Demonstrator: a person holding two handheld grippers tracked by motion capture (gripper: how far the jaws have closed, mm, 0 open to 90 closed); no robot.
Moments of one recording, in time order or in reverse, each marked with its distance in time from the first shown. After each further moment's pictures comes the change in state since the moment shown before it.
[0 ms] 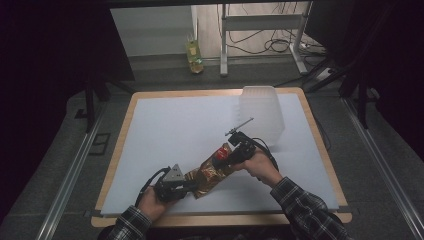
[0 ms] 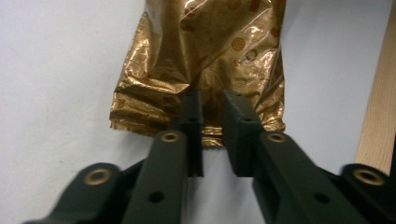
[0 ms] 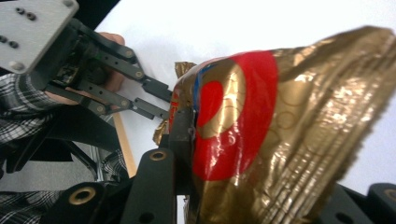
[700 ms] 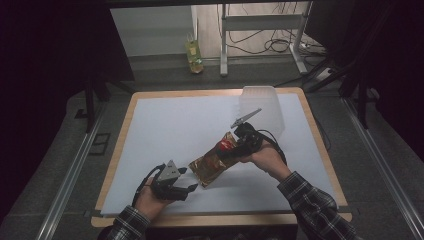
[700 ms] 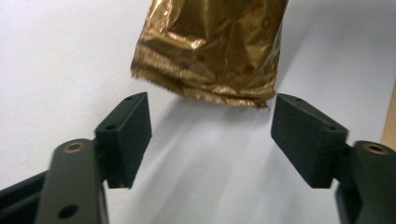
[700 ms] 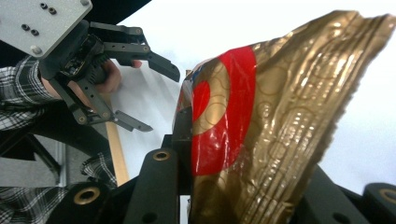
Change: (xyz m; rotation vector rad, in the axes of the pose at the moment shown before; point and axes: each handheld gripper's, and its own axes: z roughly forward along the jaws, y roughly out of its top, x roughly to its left) left arm 0.006 0.003 -0.012 -0.109 0.075 -0.039; right arm 0.014 0.012 -0.037 -0.083 -0.085 -0.178
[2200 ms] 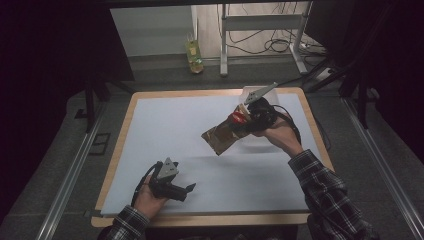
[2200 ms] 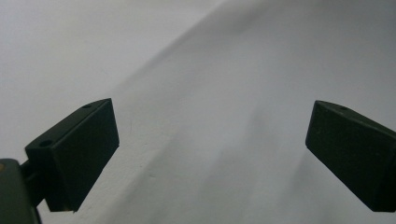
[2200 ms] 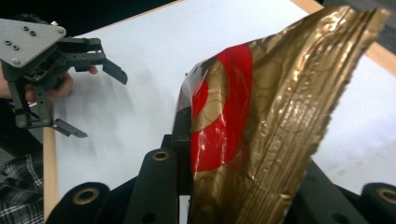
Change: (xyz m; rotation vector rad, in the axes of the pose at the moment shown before) left arm 0.006 -0.002 0.001 0.019 0.078 -0.012; right arm -0.023 0.040 -0.060 -0.069 -0.178 -0.223
